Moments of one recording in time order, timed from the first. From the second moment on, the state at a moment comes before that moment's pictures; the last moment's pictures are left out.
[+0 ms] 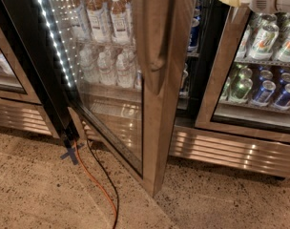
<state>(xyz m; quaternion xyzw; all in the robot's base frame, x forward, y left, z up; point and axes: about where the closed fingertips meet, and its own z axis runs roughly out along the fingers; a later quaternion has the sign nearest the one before) 0.694 -0.196 1.069 -0.40 0.64 0.05 0.65</state>
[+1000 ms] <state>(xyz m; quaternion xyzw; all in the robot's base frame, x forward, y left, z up) 0.681 -0.181 1.061 -0.43 0.64 0.07 0.63</state>
